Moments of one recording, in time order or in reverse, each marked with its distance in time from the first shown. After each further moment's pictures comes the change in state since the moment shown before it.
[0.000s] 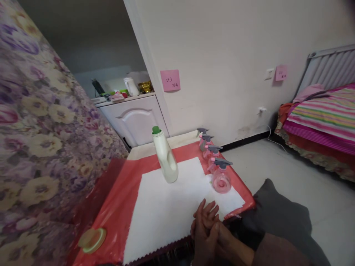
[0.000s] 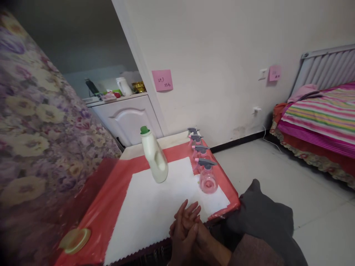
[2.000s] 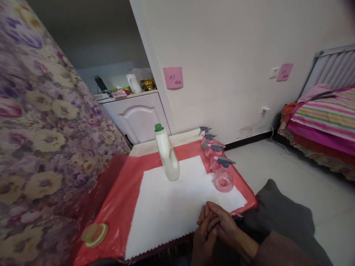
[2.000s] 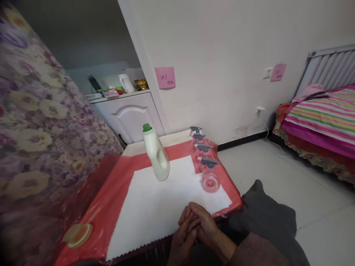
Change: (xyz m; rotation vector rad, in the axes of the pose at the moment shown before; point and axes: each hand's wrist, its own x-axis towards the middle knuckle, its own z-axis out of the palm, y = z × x) left_hand -0.012 0.026 -0.019 0.179 -0.106 -0.158; right_hand 0.012 -0.018 -0.014 0.391 -0.068 0.090
